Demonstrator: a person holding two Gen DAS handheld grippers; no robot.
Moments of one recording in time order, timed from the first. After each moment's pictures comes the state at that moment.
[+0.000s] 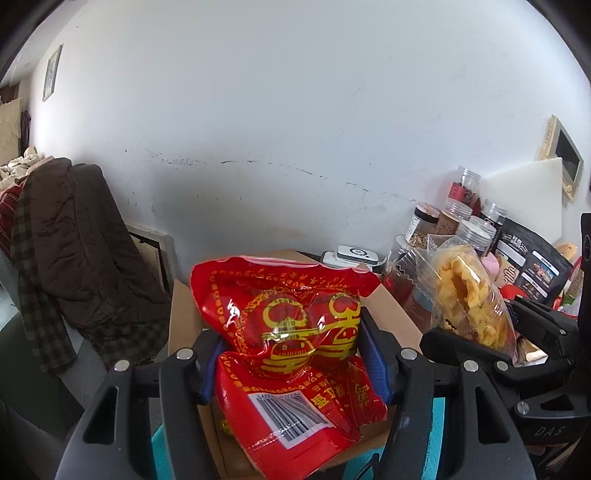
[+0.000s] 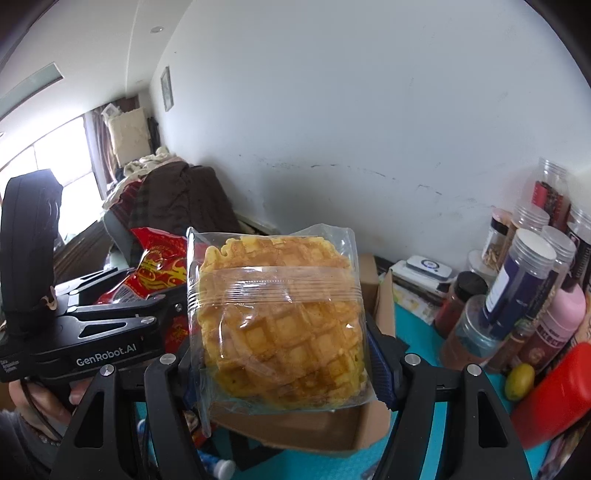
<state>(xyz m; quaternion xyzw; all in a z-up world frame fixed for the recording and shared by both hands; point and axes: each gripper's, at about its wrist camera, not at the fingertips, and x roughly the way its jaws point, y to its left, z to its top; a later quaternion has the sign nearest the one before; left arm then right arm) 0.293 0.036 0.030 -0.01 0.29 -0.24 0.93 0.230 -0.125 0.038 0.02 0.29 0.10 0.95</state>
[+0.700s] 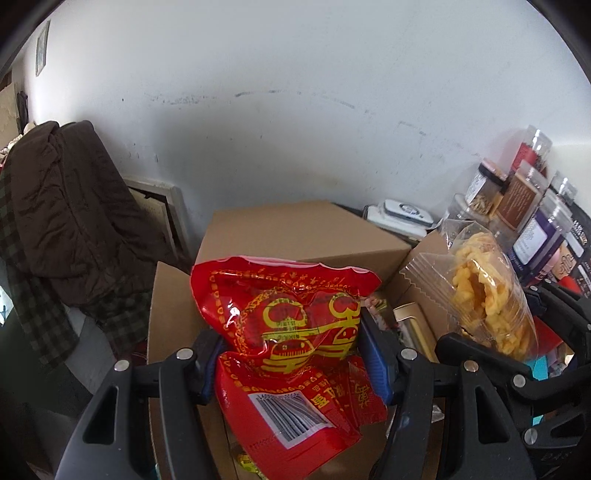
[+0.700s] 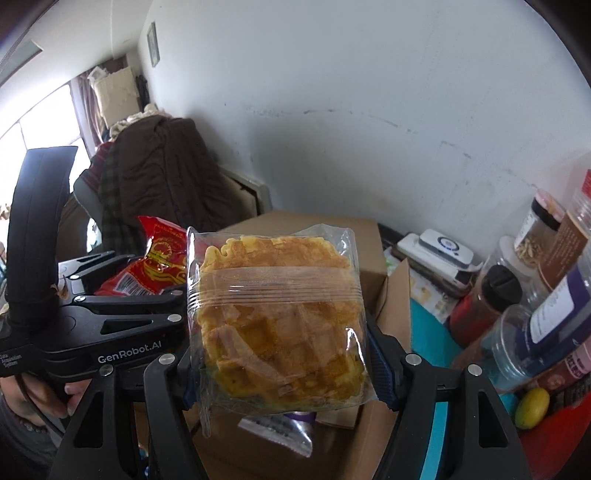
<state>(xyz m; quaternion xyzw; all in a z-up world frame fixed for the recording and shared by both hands) 0.391 0.008 -0.030 0.02 0.40 -0.19 0.89 0.322 -0.127 -0.004 0.01 0.38 0.10 0.92</state>
